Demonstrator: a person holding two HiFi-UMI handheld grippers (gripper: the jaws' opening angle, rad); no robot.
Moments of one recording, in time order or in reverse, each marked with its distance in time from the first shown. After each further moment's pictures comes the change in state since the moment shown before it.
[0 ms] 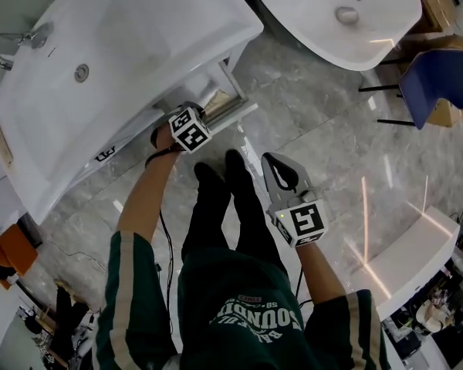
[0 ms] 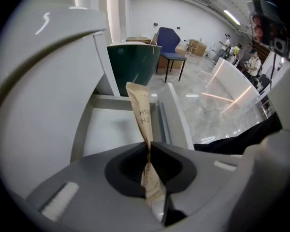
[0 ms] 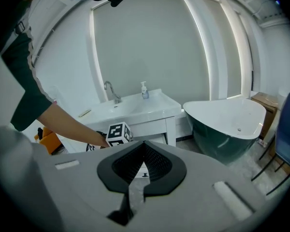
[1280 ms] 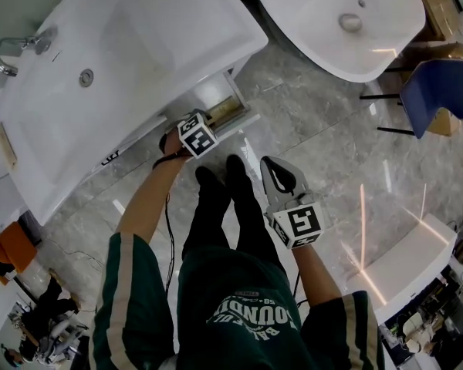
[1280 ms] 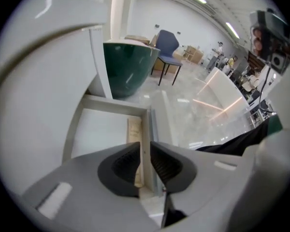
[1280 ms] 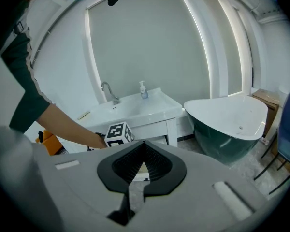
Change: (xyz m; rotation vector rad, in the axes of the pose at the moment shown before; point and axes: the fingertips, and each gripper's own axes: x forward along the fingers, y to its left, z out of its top) left arm -0.001 -0.019 0.029 -0.062 -0.021 -0.130; right arm 0.015 -0.013 0.009 0.025 0.010 0.009
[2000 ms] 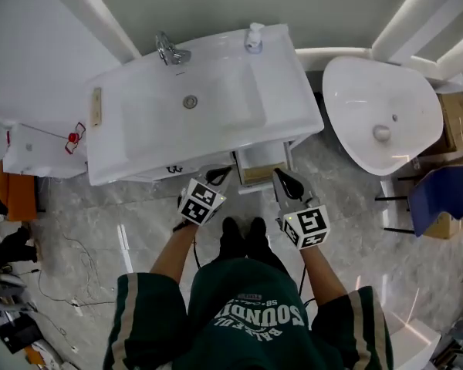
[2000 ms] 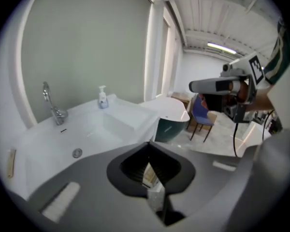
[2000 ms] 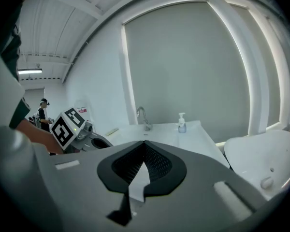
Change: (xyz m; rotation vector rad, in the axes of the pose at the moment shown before) left arm -0.342 -0.039 -0.036 -0.413 -0.551 0.443; right arm 0.010 0.146 0.168 -0.224 -0.179 0.307
